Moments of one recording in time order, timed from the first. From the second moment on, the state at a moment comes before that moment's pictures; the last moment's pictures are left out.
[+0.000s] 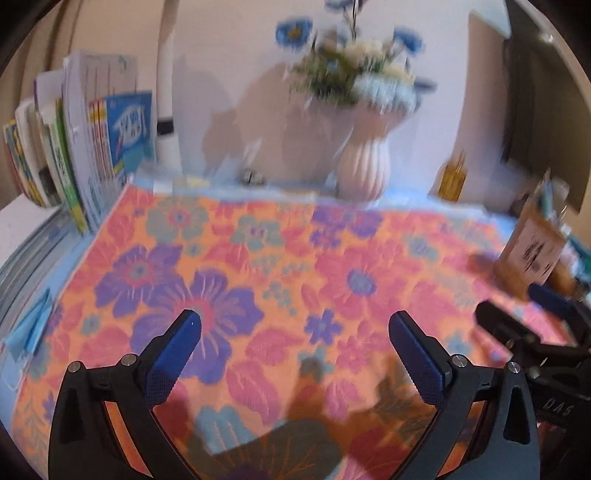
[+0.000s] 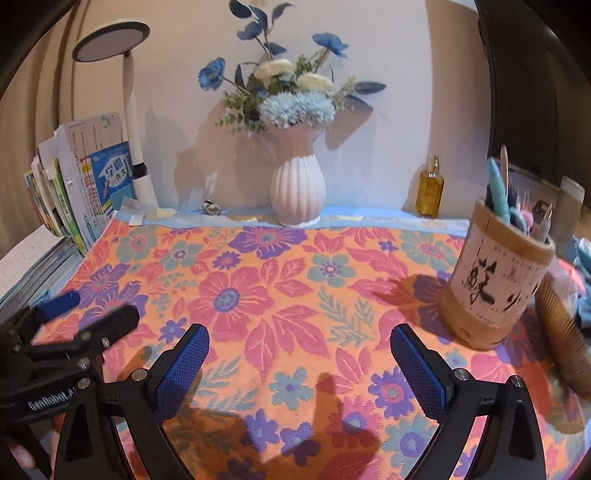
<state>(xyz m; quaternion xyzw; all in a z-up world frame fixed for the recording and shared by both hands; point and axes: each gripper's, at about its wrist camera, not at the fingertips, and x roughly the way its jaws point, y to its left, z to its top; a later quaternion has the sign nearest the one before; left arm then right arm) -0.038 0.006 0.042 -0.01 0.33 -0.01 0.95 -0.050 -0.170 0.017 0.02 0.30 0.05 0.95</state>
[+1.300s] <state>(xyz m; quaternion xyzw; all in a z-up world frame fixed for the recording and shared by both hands) -0.035 0.002 0.037 0.02 0.34 0.04 0.94 -0.045 -0.170 0.007 0.01 0.32 0.06 0.95</state>
